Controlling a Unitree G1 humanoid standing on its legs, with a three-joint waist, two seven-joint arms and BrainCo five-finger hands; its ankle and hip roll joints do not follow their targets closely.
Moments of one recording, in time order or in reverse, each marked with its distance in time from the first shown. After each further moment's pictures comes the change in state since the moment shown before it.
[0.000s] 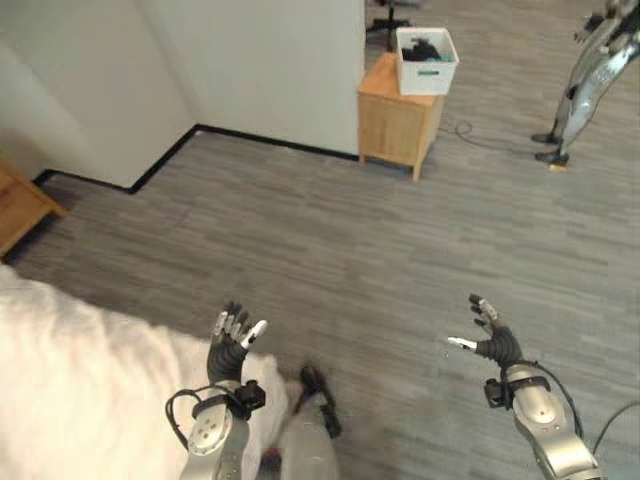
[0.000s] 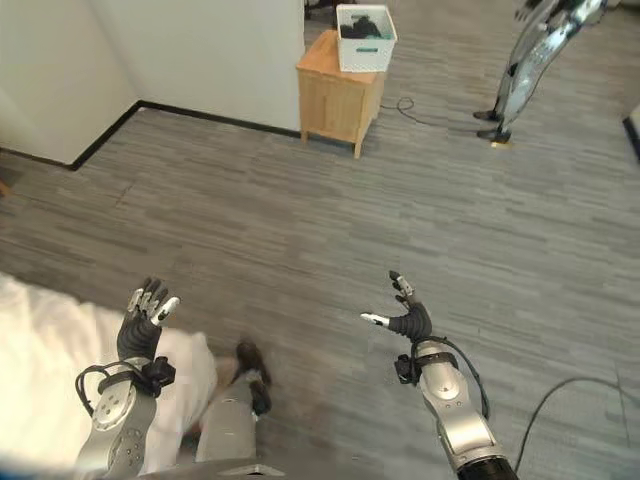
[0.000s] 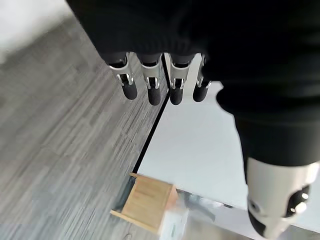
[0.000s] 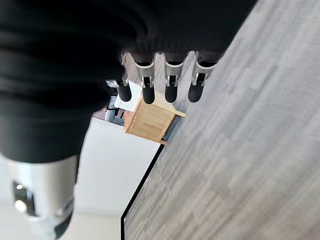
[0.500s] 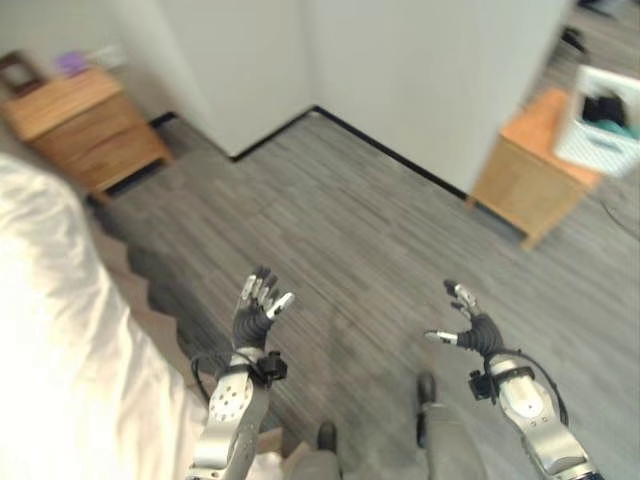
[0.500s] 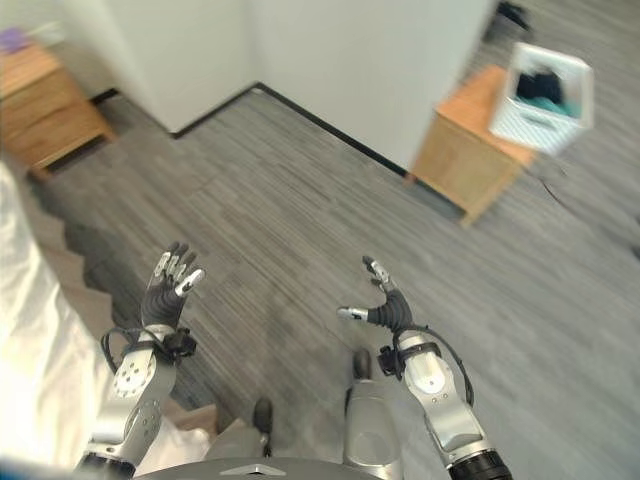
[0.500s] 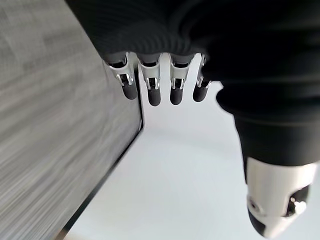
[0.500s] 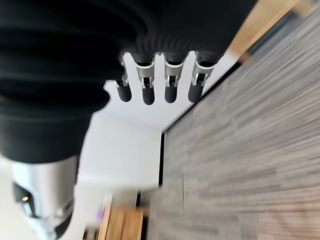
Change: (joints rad) left arm -0.049 0.044 -0.114 -0.022 -0.001 -0.023 0.001; right arm 0.036 0.028 0.033 -0.059 -0.036 -0.012 0.023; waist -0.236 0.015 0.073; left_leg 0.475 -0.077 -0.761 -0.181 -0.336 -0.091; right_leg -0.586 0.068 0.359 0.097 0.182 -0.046
